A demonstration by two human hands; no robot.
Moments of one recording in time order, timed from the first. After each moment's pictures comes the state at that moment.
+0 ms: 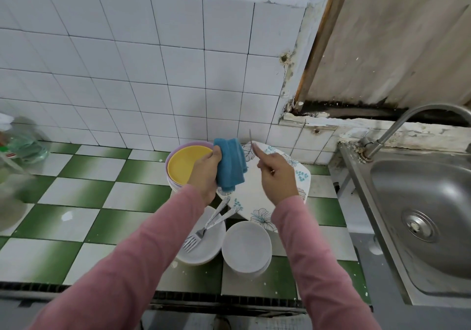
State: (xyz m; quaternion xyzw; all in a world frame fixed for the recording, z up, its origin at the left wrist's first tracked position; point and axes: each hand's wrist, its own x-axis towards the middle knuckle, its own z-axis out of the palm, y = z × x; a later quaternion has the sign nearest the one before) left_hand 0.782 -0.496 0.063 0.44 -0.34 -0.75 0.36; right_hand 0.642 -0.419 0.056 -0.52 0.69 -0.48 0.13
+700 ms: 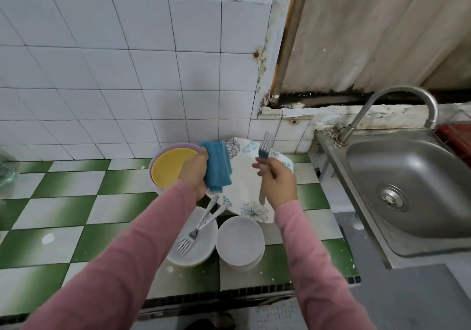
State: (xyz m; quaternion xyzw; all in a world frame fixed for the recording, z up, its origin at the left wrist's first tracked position) left_hand 0.777 -0.500 0.074 0.49 -0.34 -0.75 0.29; right_hand 0.644 -0.384 0.062 -0.33 0.74 -0.55 0.21
